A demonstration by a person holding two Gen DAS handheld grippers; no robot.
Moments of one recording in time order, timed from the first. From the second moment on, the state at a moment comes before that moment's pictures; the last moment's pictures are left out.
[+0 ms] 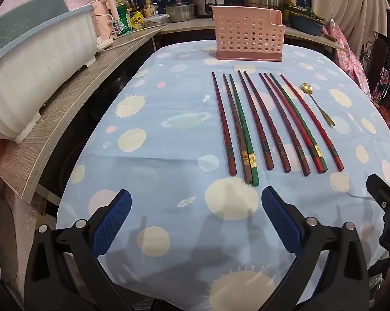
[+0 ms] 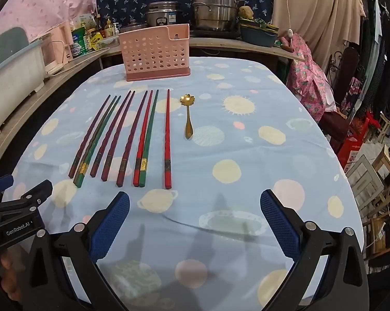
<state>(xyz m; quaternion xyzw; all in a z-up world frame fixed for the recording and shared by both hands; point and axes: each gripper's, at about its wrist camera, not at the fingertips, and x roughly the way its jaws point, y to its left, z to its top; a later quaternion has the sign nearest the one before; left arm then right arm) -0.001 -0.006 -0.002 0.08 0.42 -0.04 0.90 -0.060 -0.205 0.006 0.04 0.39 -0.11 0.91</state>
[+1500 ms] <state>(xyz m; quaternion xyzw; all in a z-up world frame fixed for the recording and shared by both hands) -0.001 -0.009 -0.003 0.08 0.42 -0.05 0.90 -0.059 -0.206 0.005 0.04 0.39 -0.11 0.91</state>
